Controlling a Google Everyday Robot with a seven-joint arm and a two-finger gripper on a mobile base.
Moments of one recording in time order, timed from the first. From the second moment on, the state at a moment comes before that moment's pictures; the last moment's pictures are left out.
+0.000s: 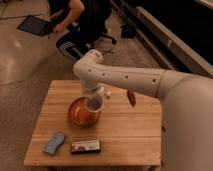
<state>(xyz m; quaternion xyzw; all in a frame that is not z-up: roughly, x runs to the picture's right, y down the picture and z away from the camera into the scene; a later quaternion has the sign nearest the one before) -0.100 0.022 0.778 -0.22 -0.10 -0.24 0.94</state>
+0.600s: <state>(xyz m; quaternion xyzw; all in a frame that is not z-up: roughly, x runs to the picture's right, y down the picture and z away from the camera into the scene) -0.107 0.028 0.780 -0.23 -0.10 -0.25 0.93</state>
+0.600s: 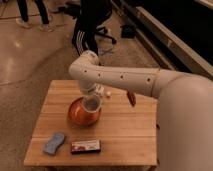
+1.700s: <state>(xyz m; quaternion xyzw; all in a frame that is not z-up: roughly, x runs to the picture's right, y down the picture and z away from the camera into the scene) -0.111 0.039 0.797 -0.24 -0.11 -0.27 0.93</state>
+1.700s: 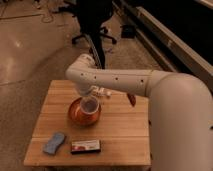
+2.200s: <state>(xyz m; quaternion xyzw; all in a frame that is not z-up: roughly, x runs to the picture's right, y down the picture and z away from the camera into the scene) -0.126 0.040 0.808 -0.23 -0.11 -0.28 0.93</state>
